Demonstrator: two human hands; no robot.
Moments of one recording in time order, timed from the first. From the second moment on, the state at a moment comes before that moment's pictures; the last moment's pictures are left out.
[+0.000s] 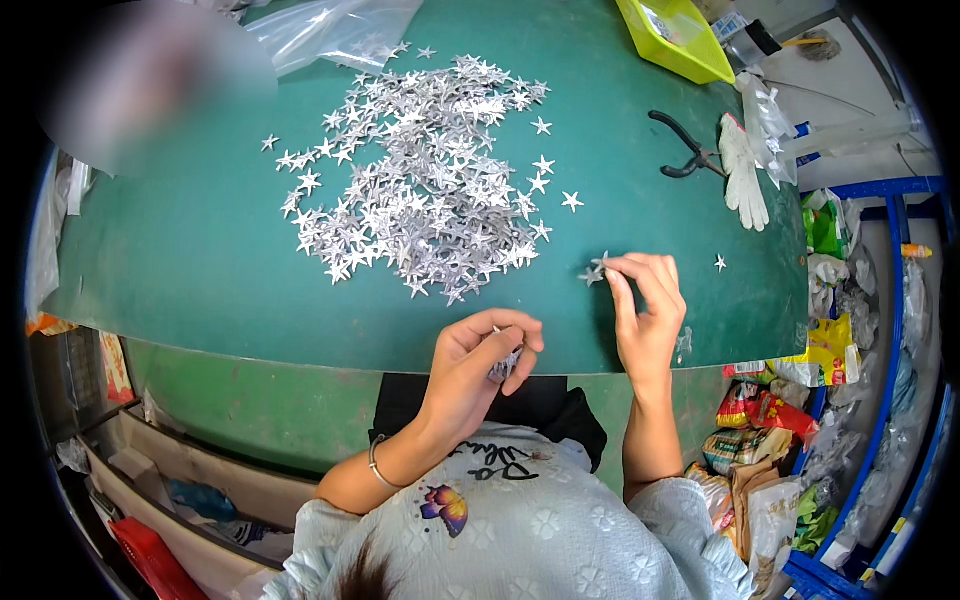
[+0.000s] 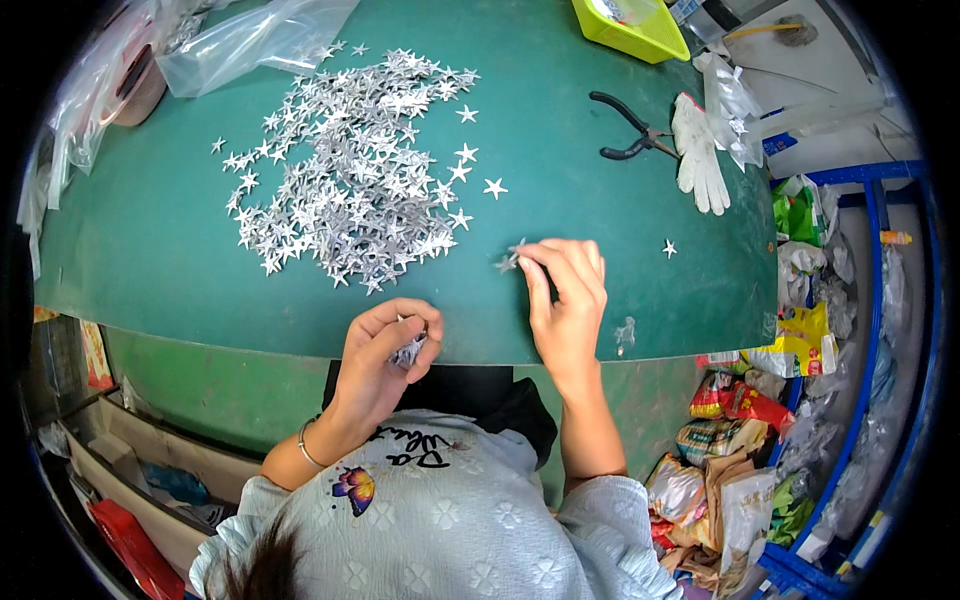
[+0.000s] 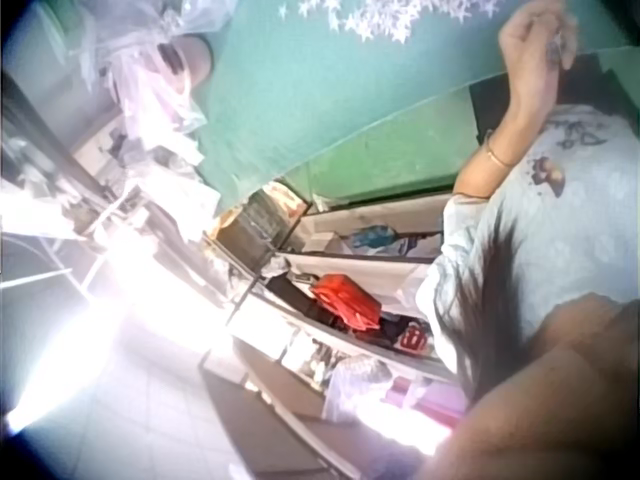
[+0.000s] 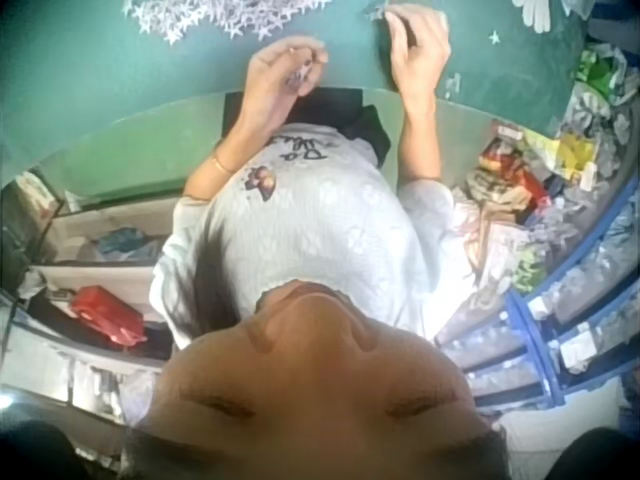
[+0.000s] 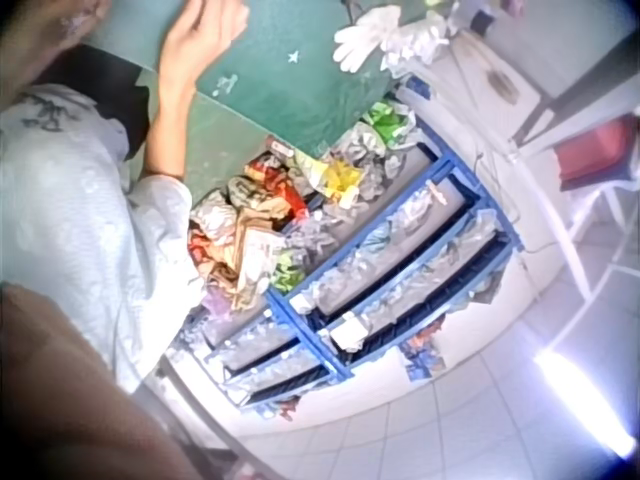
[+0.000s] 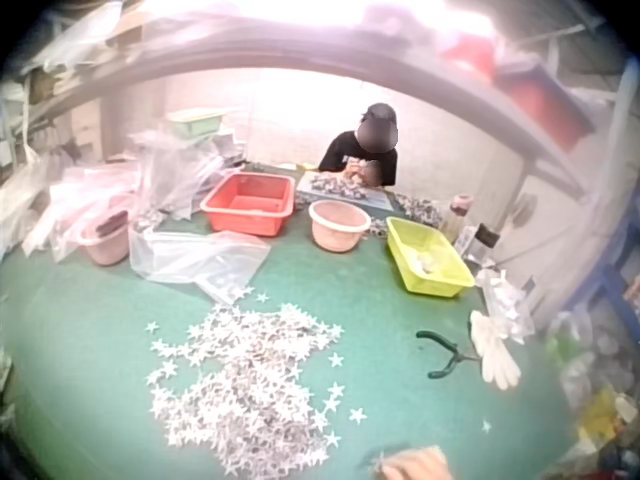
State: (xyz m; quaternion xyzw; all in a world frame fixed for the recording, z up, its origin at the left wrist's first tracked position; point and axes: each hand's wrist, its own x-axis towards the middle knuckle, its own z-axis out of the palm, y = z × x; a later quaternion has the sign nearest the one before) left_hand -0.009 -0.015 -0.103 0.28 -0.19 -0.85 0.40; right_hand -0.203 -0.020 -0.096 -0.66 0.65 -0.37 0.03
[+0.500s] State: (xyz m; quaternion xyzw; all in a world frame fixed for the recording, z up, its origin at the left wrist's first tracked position) left_hand -0.013 -0.013 -0.102 0.32 -0.25 -0.83 0.38; right_hand -0.185 0.008 -0.102 -0.35 0.58 -0.58 0.46
